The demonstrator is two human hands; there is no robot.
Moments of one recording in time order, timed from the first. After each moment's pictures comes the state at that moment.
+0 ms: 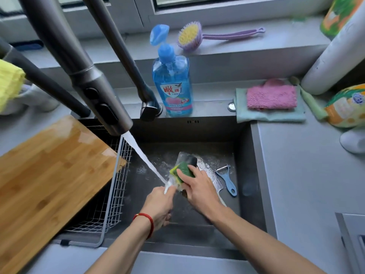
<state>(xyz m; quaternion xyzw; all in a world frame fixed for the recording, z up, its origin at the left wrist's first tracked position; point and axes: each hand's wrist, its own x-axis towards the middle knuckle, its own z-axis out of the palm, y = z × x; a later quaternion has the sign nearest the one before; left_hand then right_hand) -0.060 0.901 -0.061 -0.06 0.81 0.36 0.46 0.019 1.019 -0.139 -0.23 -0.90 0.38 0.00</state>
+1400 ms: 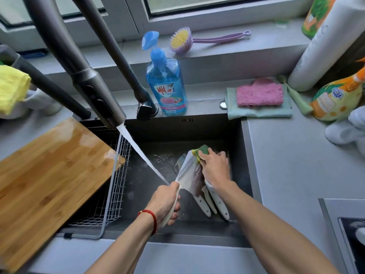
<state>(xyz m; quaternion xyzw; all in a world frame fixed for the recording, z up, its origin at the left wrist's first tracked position) -0.036 0.913 -0.044 -0.11 0.78 0.35 0.51 0.022 1.086 -0.135 -0.37 -0.89 0.25 0.00</state>
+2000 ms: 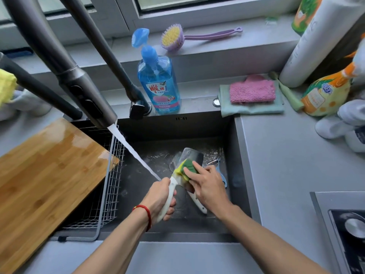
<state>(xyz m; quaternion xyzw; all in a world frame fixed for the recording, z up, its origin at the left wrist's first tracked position) -0.043 0.918 -0.039 -0.13 0.75 0.35 0.54 0.070 1.037 -0.118 -0.27 -0.90 0.33 0.07</state>
